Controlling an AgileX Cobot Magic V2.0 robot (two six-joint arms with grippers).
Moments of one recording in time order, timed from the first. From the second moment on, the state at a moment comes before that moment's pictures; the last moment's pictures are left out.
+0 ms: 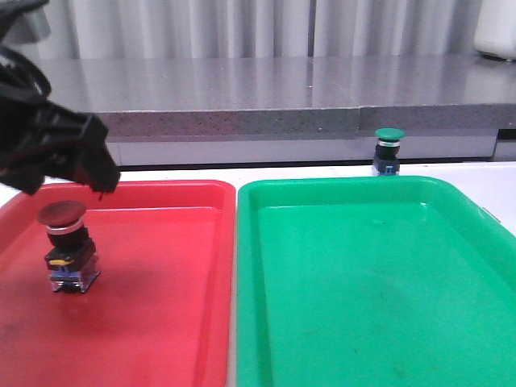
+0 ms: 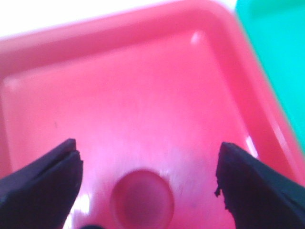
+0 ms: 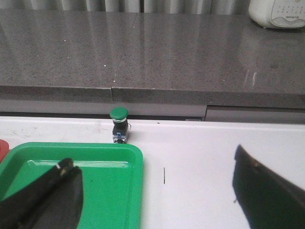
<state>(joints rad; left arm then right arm) -0.42 1.40 -0.74 -0.06 0.20 -0.09 0.03 0.42 -0.53 0.04 0.39 0.01</state>
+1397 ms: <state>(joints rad) -0.03 -0.01 -0.33 0.01 0.45 -0.09 0.03 0.42 -0.53 0.04 0.39 0.01</state>
